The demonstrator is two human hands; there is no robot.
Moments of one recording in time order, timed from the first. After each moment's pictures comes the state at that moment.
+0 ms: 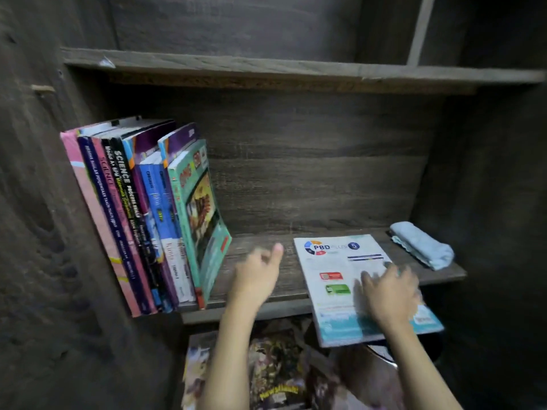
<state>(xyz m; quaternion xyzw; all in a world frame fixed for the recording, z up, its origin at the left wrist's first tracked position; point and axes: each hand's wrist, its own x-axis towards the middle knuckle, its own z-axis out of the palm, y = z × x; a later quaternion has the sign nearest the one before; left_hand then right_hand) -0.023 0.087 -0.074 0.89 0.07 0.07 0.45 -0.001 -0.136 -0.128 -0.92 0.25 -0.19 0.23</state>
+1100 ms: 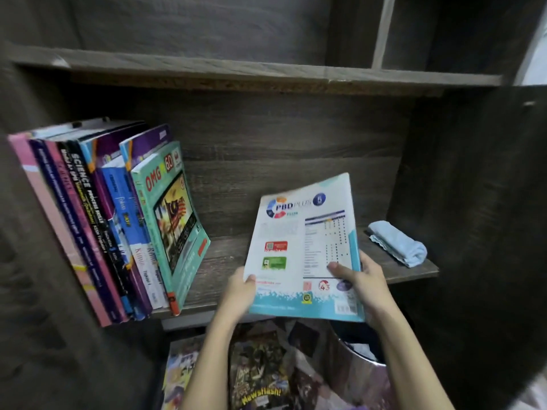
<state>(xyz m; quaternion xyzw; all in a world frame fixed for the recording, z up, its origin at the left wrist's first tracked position) -0.011 0.069 -0.107 0.84 0.09 0.00 0.54 -0.037 -0.138 -0.073 -0.64 0.06 -0.05 0.76</state>
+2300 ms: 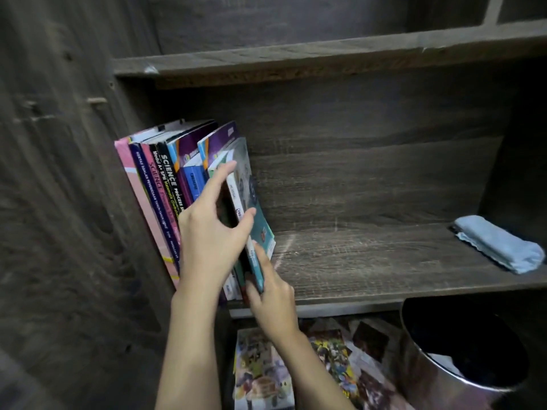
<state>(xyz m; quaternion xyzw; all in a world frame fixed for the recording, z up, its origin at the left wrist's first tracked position) -0.076 0.166 0.014 0.82 -0.02 0.44 0.36 -0.031 0.094 -0.125 -0.82 -0.24 -0.18 0.49</state>
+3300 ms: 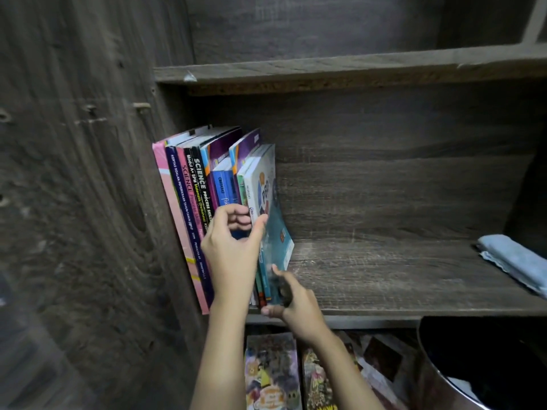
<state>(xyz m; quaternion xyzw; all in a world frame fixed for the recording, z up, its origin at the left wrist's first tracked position) -0.047 0.178 -0.025 0.72 0.05 0.52 0.46 0.008 0.080 -0.160 -0.82 -0.21 0.02 0.54</state>
